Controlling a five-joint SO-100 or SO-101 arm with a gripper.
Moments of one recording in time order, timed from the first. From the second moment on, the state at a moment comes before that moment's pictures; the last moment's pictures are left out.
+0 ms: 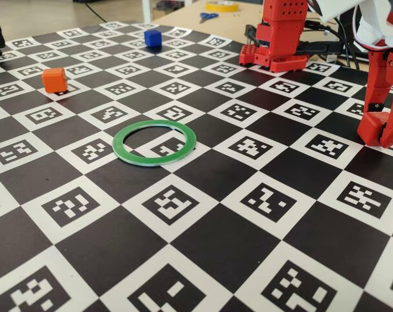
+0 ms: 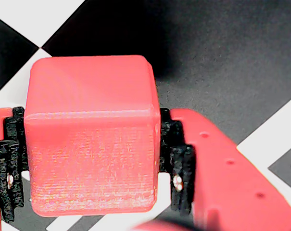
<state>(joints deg) -57.3 60.2 76.1 76.3 13.2</state>
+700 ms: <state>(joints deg) -54.4 60.1 76.0 80.2 9.4</state>
